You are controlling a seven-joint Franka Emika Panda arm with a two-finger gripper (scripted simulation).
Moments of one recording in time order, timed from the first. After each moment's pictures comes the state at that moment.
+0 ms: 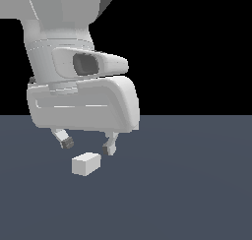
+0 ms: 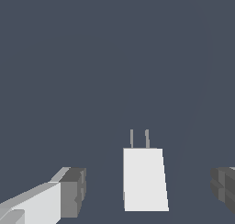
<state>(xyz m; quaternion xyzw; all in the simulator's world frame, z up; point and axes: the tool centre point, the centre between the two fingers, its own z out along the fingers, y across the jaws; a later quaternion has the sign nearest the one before) -0.074 0.071 0.043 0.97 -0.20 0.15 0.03</state>
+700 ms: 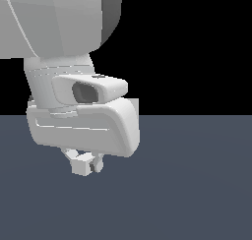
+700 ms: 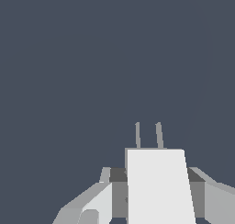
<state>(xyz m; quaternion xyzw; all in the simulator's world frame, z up) -0.074 0.071 0.012 0.97 -0.20 0.15 0.03</state>
